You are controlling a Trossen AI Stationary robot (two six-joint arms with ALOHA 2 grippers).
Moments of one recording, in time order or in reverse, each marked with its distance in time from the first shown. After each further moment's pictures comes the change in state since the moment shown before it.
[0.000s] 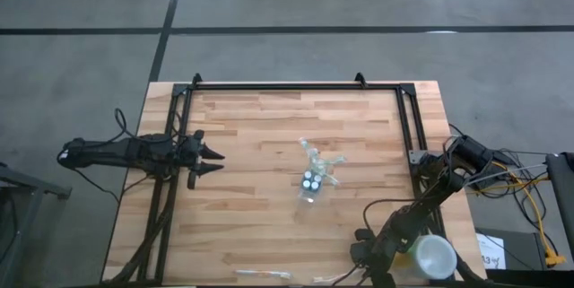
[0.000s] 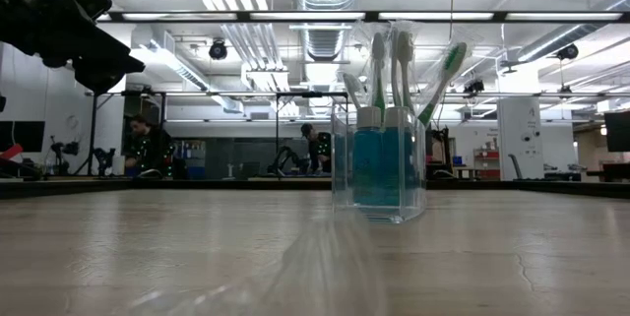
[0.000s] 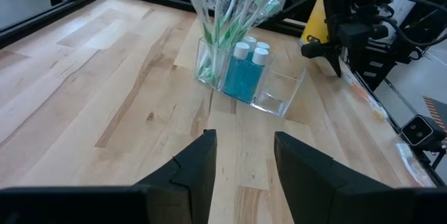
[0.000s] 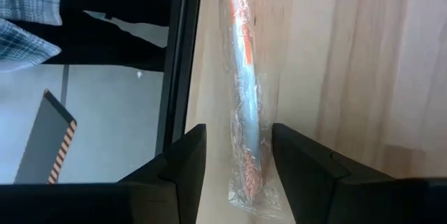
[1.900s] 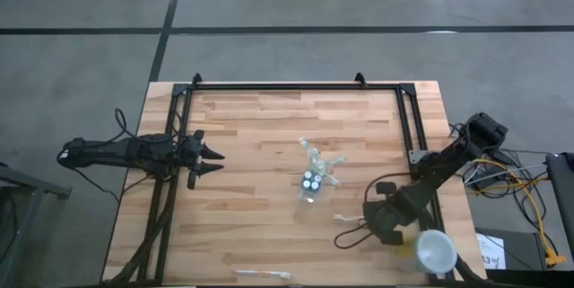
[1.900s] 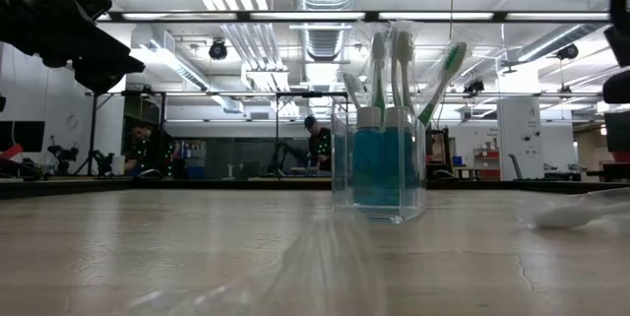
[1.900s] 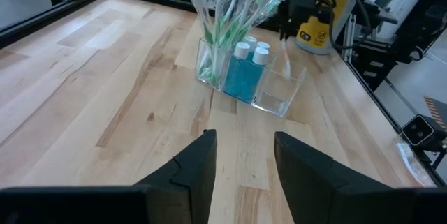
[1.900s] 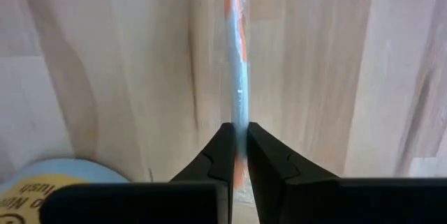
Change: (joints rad) left arm 0.000 0.000 0.000 -0.001 -0.001 0.000; right arm -0.152 -0.295 -0.008 -0.860 0.073 -0.083
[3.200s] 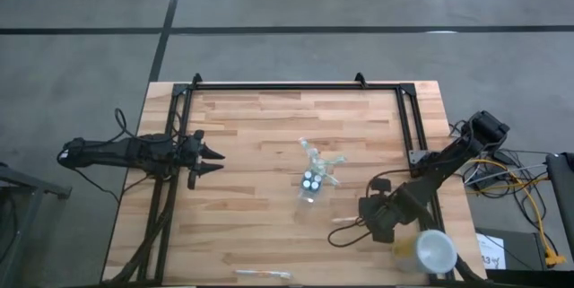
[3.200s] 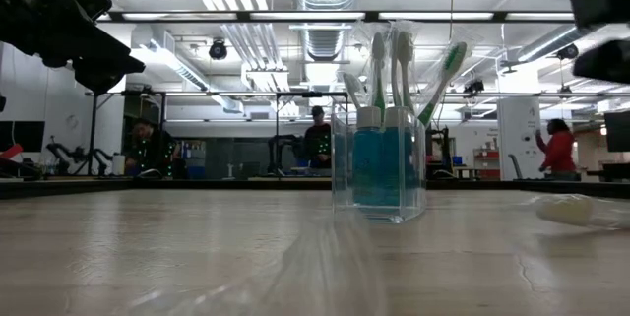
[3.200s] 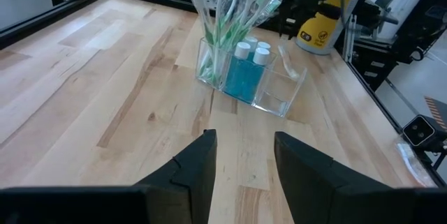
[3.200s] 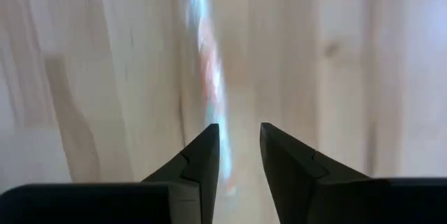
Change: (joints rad) left arm 0.000 0.000 0.000 0.000 -0.002 0.000; right arm -0.020 -0.027 0.045 0.019 0.166 0.011
